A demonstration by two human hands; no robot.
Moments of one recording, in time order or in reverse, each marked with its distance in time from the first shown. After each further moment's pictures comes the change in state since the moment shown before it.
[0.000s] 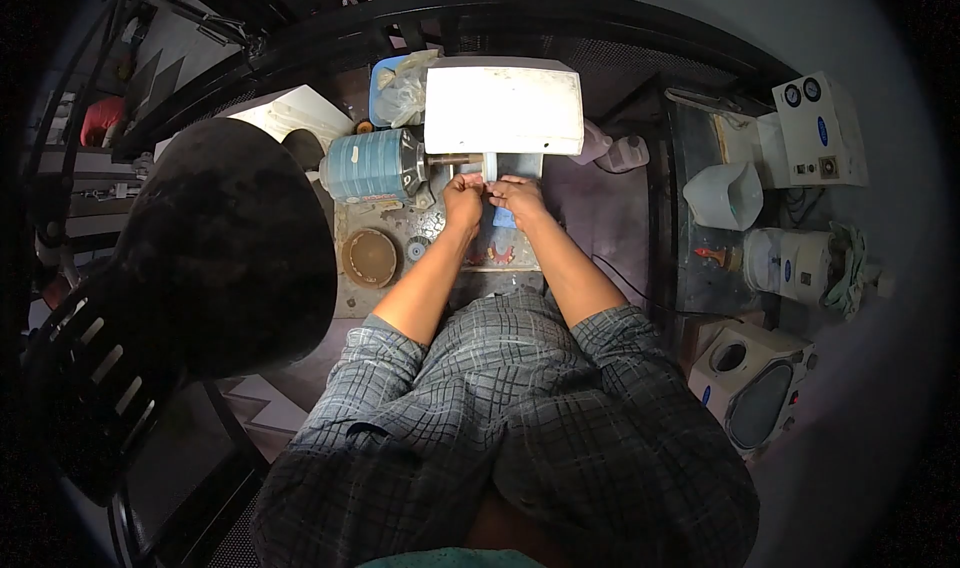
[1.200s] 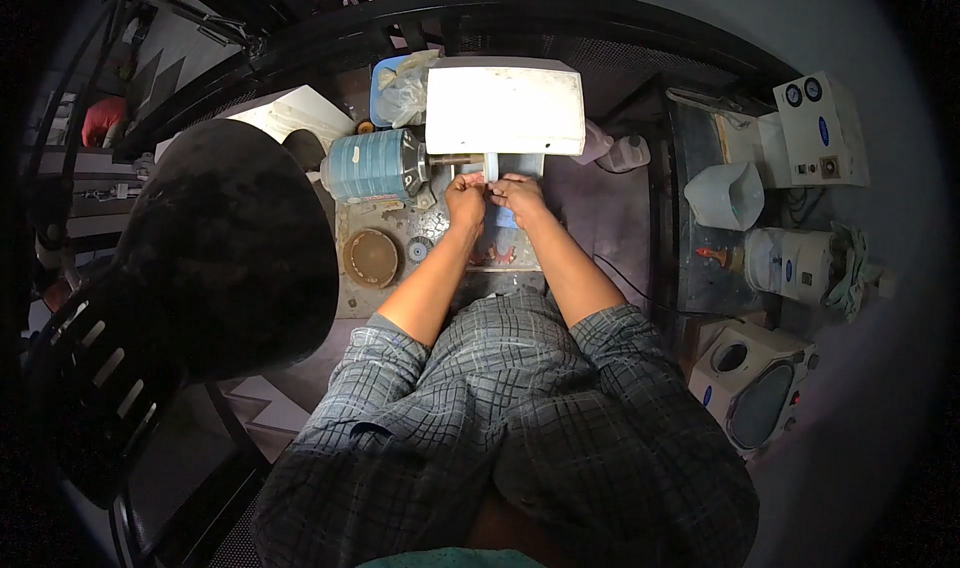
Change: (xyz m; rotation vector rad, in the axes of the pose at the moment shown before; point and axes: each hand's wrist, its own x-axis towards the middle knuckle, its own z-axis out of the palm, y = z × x) left_hand 0.000 -0.002 0.006 -0.021 0.097 0.056; right_hand 0.013 0.007 -0.004 0.053 -0.003 0.024
